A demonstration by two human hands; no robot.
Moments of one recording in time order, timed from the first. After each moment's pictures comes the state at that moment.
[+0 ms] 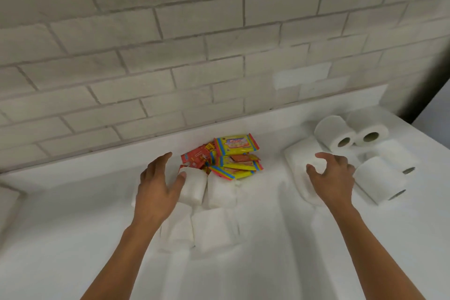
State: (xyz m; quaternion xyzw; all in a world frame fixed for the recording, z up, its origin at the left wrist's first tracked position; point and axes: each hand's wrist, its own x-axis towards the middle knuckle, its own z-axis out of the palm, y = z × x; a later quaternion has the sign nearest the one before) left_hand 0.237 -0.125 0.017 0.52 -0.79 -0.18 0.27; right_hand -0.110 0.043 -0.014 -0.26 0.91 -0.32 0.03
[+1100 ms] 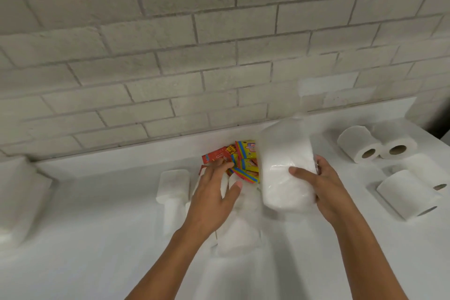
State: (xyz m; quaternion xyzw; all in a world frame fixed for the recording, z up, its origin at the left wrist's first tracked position) left_hand 0.202 -0.077 0.023 0.39 -0.82 -0.30 0.29; right_hand -0.034 0.025 0.043 -0.20 0.61 -0.65 0.41
